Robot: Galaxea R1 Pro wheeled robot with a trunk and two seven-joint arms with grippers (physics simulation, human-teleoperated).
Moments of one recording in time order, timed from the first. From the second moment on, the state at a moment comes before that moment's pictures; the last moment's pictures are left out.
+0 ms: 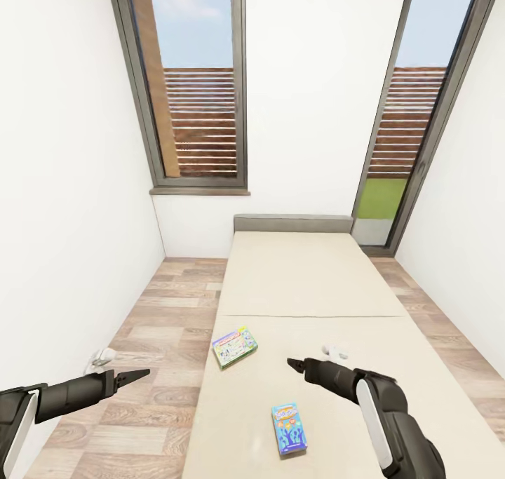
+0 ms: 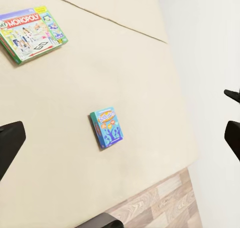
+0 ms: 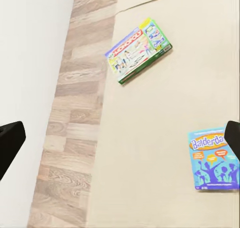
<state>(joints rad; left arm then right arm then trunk) -0.31 0.27 0.39 -1.18 0.00 0.88 -1.18 -0.30 0.09 -0.12 -1.34 -0.16 0.84 0.35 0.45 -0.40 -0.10</state>
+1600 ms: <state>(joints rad) -0.43 0.25 0.36 -1.18 -0.01 0.91 -1.00 -0.66 0.17 -0.06 -0.84 -0.20 0.77 -0.35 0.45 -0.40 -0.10</state>
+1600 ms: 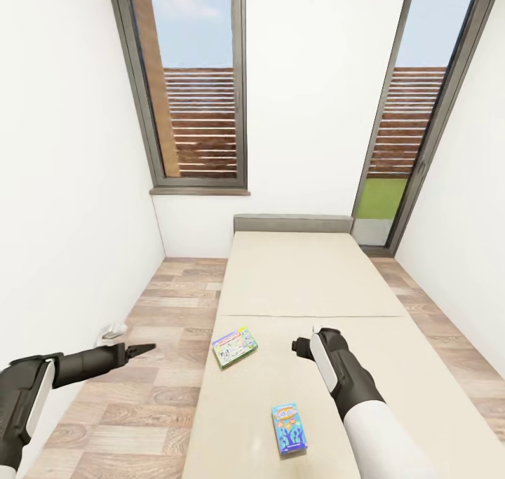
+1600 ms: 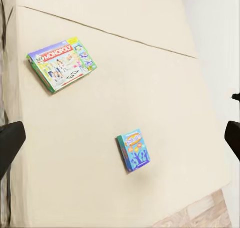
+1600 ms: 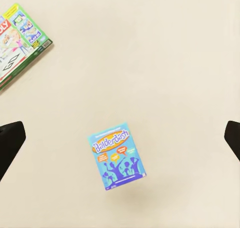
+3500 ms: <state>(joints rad) -0.44 0.19 0.32 -1.20 -0.01 0.97 -0.80 -0.65 0.17 0.06 -0.85 -0.24 0.83 -0.38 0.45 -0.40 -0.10</state>
